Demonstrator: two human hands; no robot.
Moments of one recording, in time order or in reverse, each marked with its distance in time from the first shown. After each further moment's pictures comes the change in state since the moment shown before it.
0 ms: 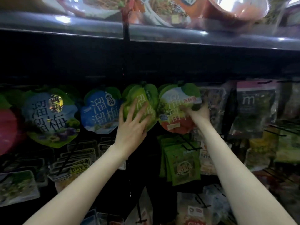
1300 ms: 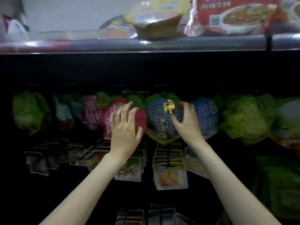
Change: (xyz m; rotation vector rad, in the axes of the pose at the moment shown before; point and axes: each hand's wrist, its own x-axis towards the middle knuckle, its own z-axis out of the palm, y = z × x) left_hand -0.152 -0.233 -0.129 0.026 0.074 -0.491; right_hand -0.198 -0.099 0.269 -0.155 -0.379 -0.709
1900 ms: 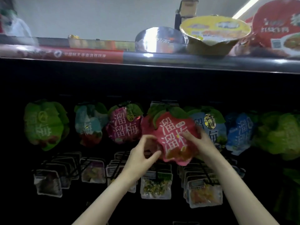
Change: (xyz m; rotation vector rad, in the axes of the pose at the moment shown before) left_hand -0.008 -0.113 -0.032 -1.009 -0.519 -0.272; right_hand 0.001 -0.058 0.085 0.577 -0.102 0.526
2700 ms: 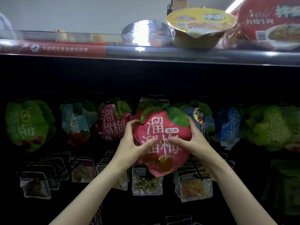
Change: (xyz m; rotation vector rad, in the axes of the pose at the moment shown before) left_hand 0.005 0.026 0.004 -0.094 0.092 0.005; right_hand -0.032 -0.021 -0.009 -0.092 -0.180 -0.206
